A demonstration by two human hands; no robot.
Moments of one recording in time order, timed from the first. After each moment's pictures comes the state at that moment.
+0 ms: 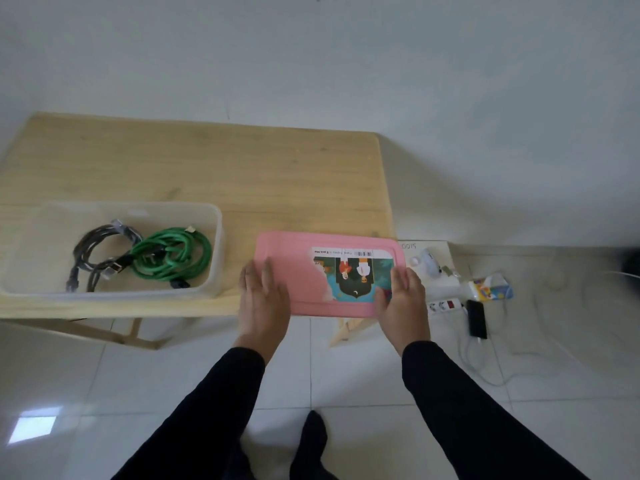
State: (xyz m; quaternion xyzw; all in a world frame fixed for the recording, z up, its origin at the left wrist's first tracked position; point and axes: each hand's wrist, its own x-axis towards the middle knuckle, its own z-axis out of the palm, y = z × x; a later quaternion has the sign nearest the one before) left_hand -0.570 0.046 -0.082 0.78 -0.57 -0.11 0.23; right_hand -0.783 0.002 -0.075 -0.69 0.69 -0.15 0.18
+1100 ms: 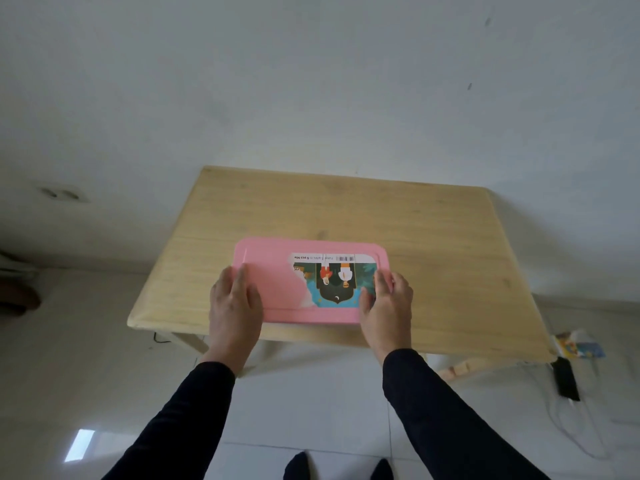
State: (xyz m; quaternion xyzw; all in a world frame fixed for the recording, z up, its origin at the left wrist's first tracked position) left_hand -0.279 0.125 -0.013 0.83 -0.48 -0.07 0.29; right_hand -0.487 0.048 -0.034 -0.71 0.62 -0.30 0.14
